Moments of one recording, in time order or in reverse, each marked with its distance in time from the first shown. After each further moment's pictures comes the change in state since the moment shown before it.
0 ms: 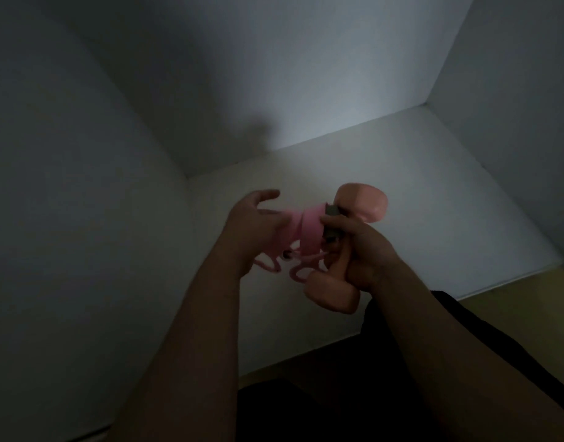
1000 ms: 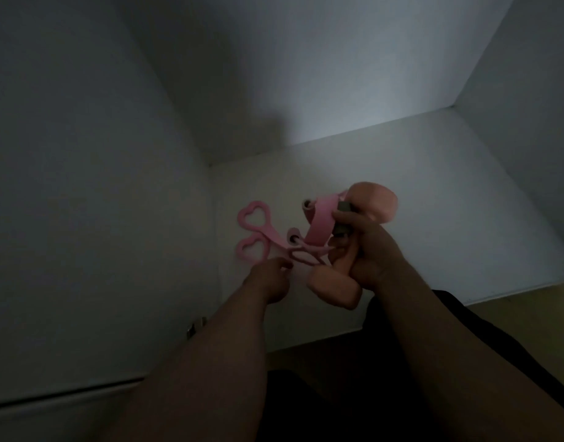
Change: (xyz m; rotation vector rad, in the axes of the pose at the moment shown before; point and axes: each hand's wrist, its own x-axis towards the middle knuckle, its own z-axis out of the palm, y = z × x) left_hand -0.011 -0.123 0.005 0.734 -0.185 -0.225; right_hand -0.003 0.012 0.011 0.078 -0.040 0.005
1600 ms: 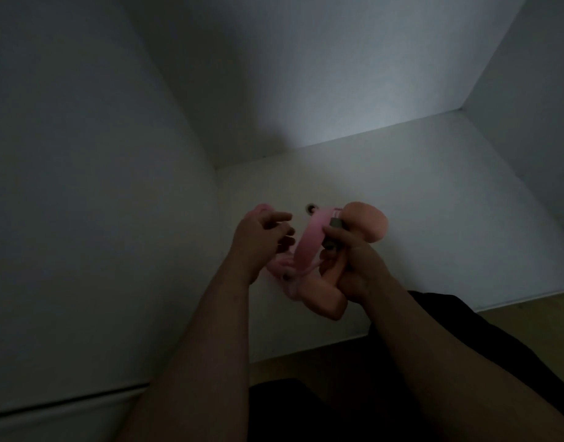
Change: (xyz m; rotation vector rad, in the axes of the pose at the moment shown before) left_hand -0.032 0.044 -0.075 -0.795 0.236 0.186; right_hand 0.020 0.029 0.003 0.042 0.060 0.085
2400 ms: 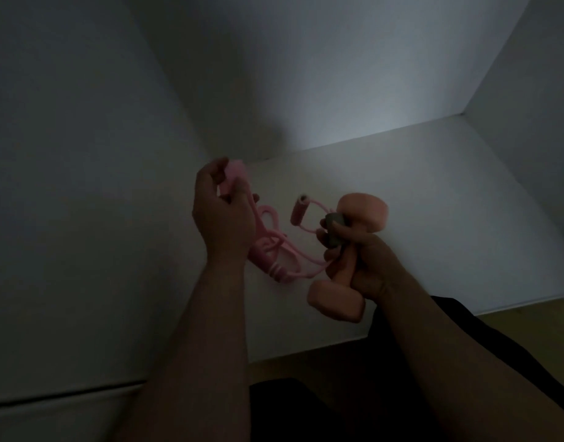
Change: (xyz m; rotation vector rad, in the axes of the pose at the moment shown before) left_hand -0.004 0.031 -0.023 -0.107 0.631 0.488; right_hand -0.024 -0.018 0.000 -0.062 -0.230 0.082
